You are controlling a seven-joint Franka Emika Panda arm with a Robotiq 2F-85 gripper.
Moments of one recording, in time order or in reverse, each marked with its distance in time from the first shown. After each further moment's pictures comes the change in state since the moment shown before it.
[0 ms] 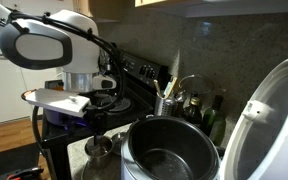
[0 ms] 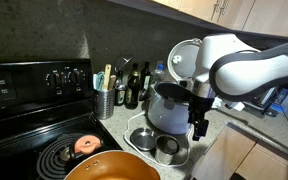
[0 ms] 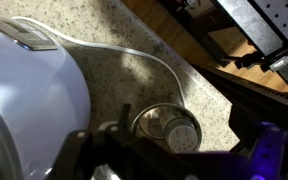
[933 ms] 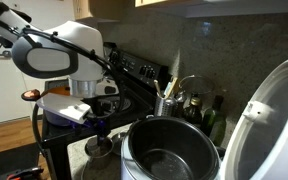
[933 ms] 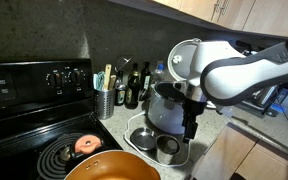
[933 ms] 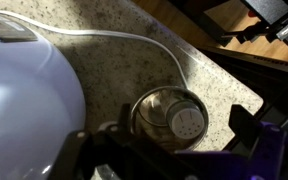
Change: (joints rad) arm -0.001 0.074 0.020 0.004 0.081 0.092 0.083
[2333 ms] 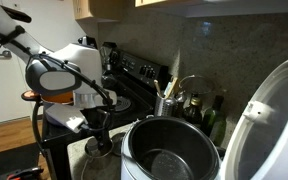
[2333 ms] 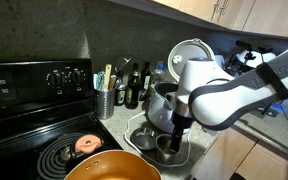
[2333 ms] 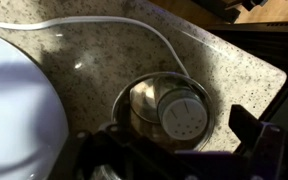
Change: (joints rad) arm 0.012 0.131 0.062 -0.042 0.014 0.207 0.232
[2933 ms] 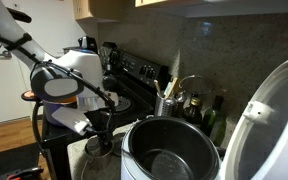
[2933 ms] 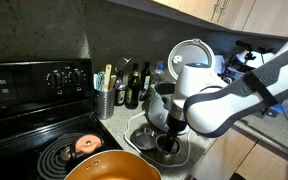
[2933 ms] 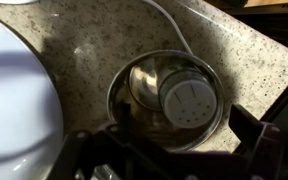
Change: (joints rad) arm 0.000 0.064 0.018 0.002 0.010 0.118 0.003
